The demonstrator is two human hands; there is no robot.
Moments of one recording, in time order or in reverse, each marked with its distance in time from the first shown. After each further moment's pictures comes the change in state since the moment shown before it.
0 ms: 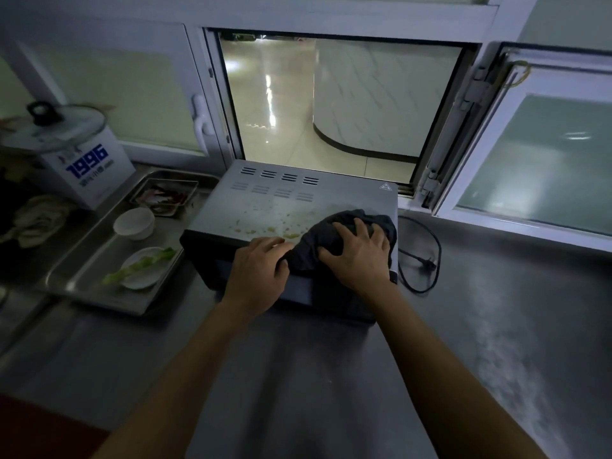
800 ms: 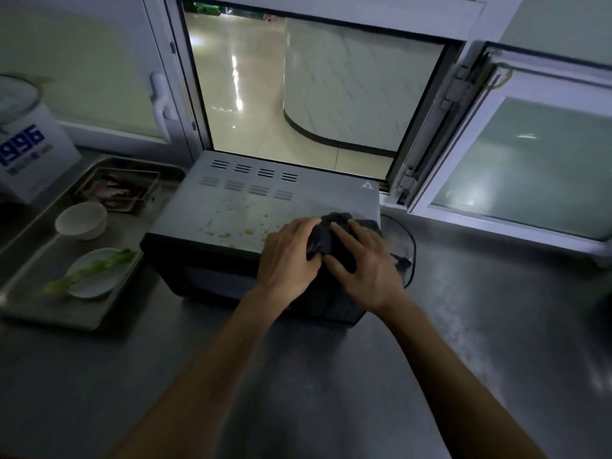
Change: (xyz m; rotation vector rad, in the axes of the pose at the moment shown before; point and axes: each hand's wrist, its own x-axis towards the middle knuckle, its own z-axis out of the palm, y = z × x) left_hand 0.055 0.060 0.036 -0.211 -0.028 -0.032; right_hand -0.018 0.041 -0.011 0.153 0.157 -0.204
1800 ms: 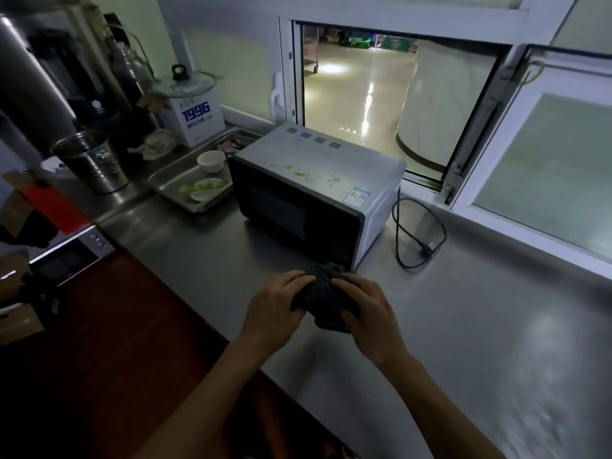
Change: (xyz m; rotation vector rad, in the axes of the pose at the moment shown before) left_hand -0.265 0.174 0.053 0.142 0.132 -0.344; right_hand -0.228 0.097 -0.049 0.380 -0.163 -0.440
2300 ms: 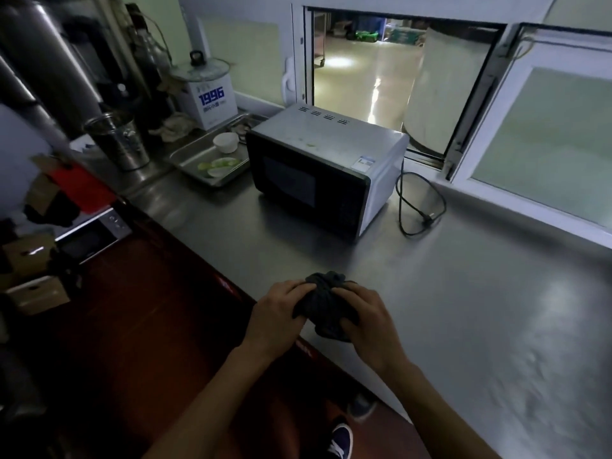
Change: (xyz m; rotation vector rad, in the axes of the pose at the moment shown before) left_hand -0.130 0.018 -0.005 0.024 -0.021 -0.051; right_hand -0.117 -0.040 0.020 -0.006 -0.086 0.013
